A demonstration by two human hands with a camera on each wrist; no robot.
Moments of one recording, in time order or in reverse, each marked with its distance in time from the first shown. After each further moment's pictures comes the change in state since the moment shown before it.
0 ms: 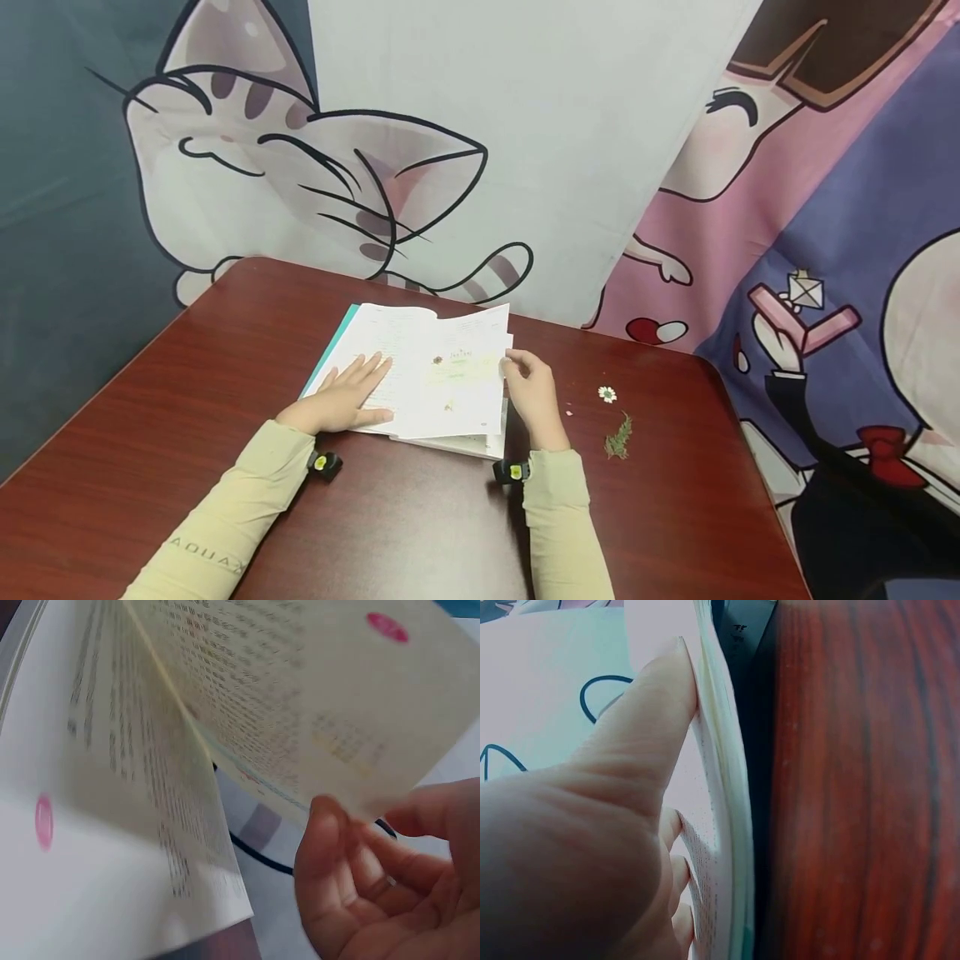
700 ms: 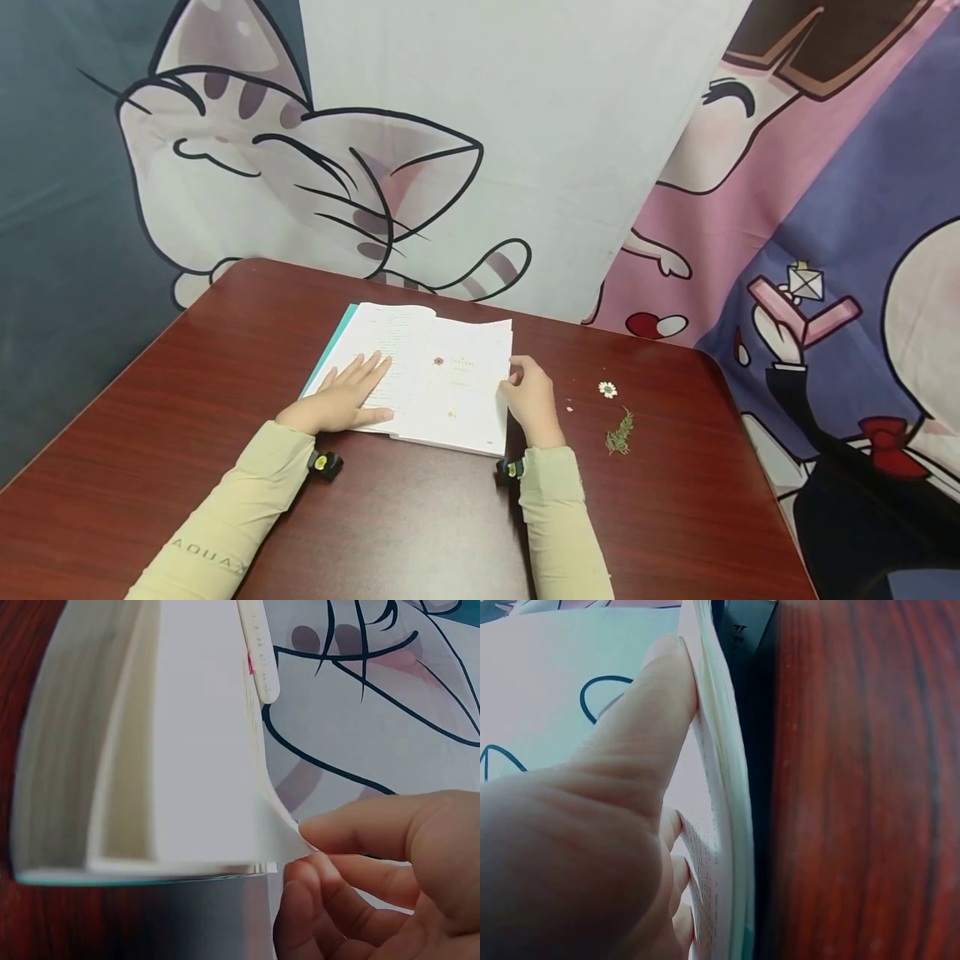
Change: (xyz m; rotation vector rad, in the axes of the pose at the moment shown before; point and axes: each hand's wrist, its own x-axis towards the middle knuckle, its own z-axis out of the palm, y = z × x) left_hand -0.003 0.009 -0.006 0.020 -0.012 -0.006; right_hand 0.005 0.018 -0.001 -0.435 -0.007 -0.043
